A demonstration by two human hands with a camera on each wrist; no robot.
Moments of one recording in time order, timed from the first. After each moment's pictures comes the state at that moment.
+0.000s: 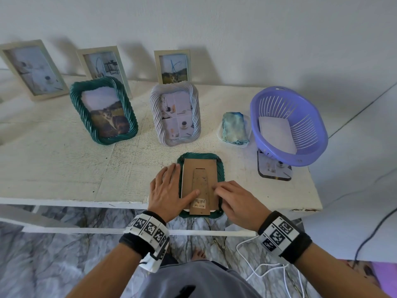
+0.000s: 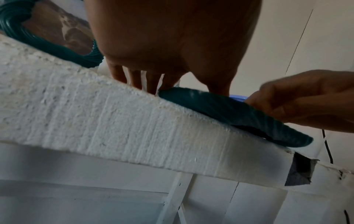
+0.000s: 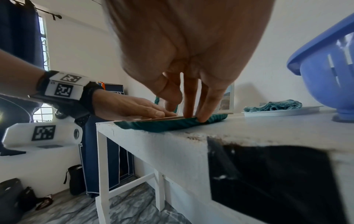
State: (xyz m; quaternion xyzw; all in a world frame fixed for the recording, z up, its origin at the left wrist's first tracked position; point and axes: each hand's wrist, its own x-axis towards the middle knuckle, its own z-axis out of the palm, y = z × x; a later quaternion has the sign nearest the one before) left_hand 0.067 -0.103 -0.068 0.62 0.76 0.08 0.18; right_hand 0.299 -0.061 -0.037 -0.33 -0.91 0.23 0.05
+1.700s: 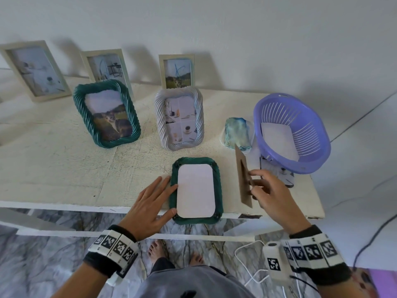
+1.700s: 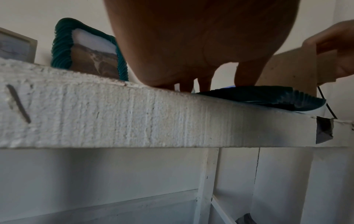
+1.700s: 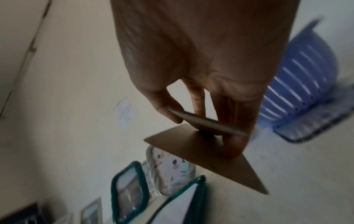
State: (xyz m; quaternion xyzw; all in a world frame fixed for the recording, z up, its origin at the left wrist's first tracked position) left_hand 0.000 -0.141 -0.088 0.76 0.61 0.14 0.17; right_hand 0.323 -0.056 0.028 -0.60 -0.63 0.45 0.23
